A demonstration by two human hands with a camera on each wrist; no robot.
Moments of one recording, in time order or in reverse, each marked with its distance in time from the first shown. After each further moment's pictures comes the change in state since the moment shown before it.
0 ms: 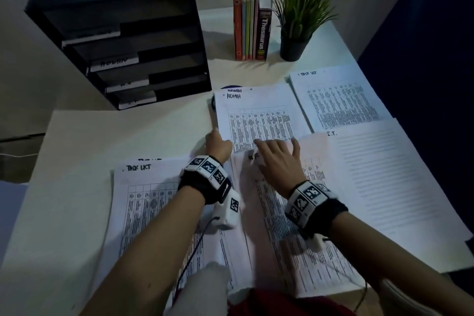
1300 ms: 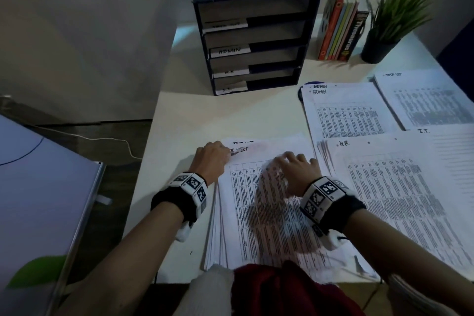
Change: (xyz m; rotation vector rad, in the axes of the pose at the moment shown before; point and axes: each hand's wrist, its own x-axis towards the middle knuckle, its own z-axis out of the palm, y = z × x) left_hand -0.041 -0.184 -0.190 0.633 0.072 0.510; right_hand -0.005 -0.180 0.018 -0.107 -0.520 -0.007
